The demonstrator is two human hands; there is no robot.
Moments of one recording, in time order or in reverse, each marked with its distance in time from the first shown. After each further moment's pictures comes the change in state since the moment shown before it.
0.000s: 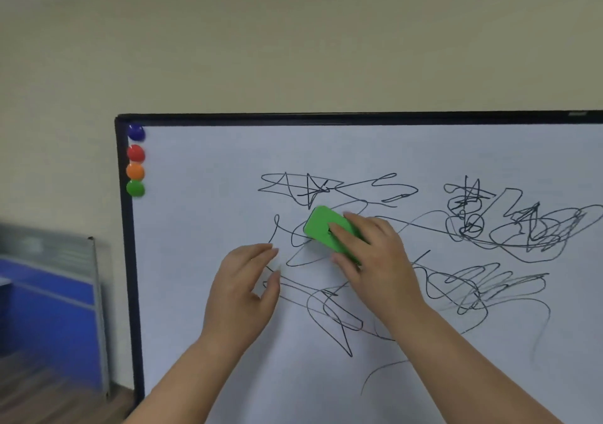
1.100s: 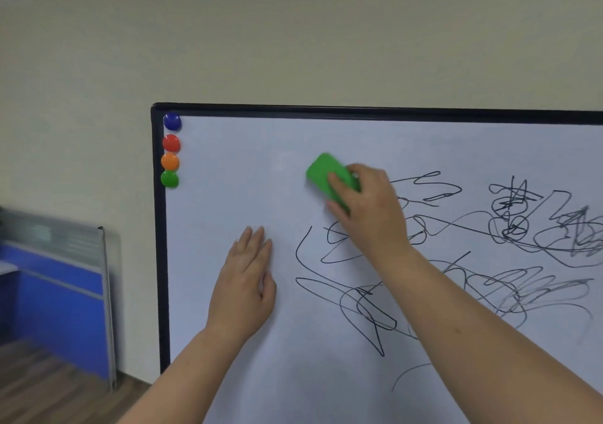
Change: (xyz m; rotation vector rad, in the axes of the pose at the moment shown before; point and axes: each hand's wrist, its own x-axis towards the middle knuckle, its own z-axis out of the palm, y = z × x) left_hand -0.016 -0.081 -0.009 0.171 -0.236 -0.044; right_hand 0.084 -0.026 0.050 -0.163 0.103 -0.093
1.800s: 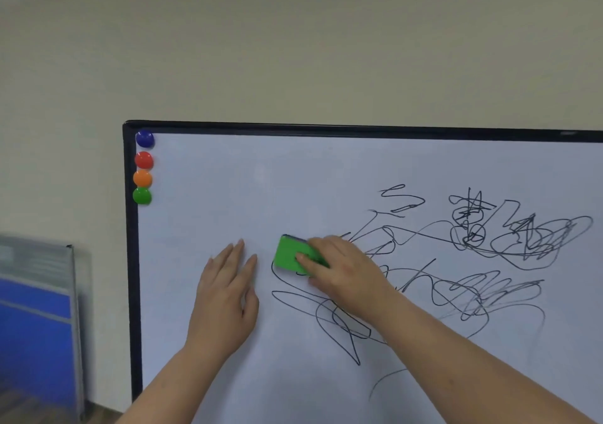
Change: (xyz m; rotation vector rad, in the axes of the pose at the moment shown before) left_hand 0.000 0.006 0.001 0.053 -0.002 0.027; right_hand -0.070 0.009 -0.006 0.094 -0.258 -0.330
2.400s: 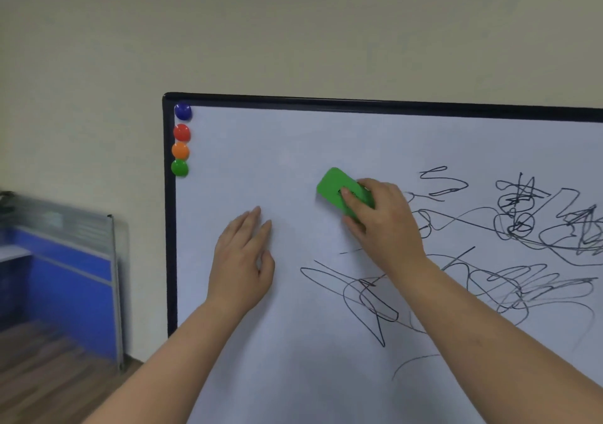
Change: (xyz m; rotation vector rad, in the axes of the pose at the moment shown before) left_hand 0.012 -0.015 -0.015 0.001 0.039 -0.048; right_hand 0.033 0.013 -0.008 -0.066 0.216 0.250
